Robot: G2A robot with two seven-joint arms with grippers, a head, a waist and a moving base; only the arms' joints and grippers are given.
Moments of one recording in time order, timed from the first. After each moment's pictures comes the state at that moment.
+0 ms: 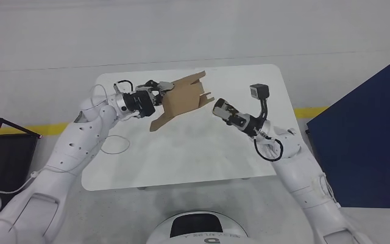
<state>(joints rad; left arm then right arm) 0.88 -1.02 -0.95 -1.19 1.95 -0.32 0.90 -1.26 -1.17 1.18 -1.52 0.09 -0.66 0.61</state>
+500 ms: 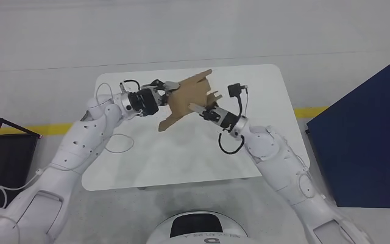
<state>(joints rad) 0.86 -1.04 -0.92 -1.19 1.88 -0.39 0.93 -1.19 -1.22 1.02 -1.49 -0.27 -0.43 0.30</state>
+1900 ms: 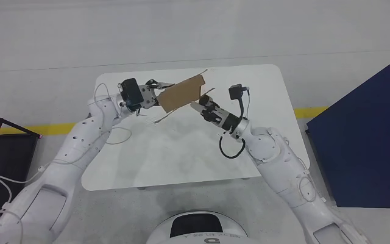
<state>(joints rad) 0.82 -1.07 -0.90 -1.04 1.72 -0.60 1.06 -1.22 -1.23 1.06 -1.52 -0.33 -0.47 0.31</state>
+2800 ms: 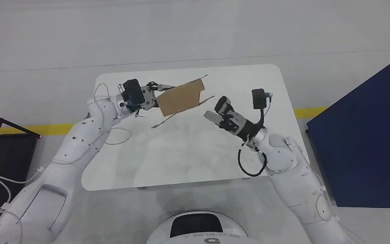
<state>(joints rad) 0.82 -1.06 -0.90 -1.03 1.76 -0.66 1.03 -1.38 -1.20 1.20 -1.72 -0.27 -0.64 0.28</state>
